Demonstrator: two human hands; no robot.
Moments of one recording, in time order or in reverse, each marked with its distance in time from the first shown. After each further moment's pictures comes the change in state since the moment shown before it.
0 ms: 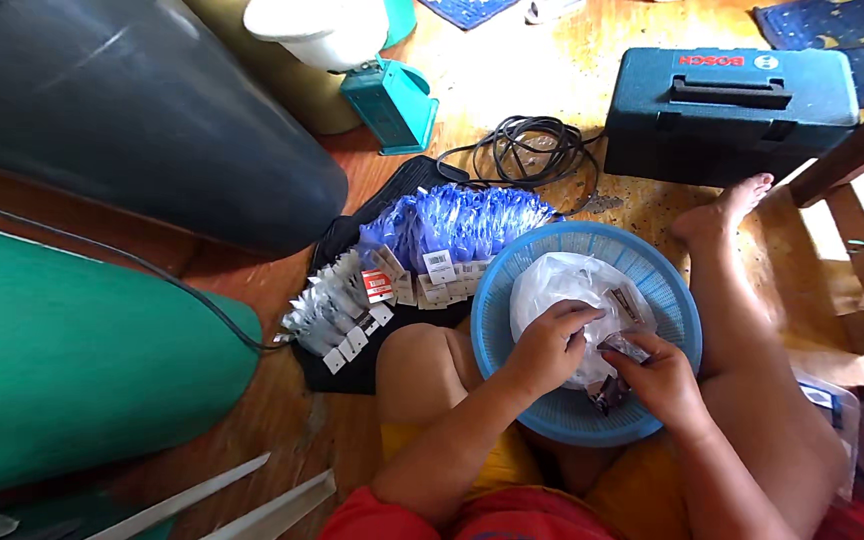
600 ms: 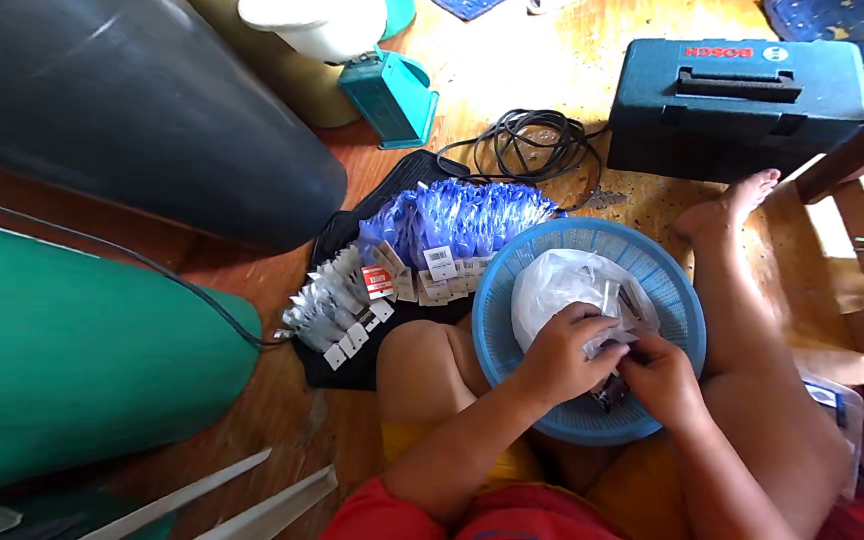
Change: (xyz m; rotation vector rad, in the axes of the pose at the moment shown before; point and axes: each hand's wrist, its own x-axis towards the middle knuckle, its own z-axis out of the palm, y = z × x) left_hand -0.002 0.009 0.015 0.039 0.111 0.122; right_hand -0.001 0.000 0.004 -0.142 0.022 -0.004
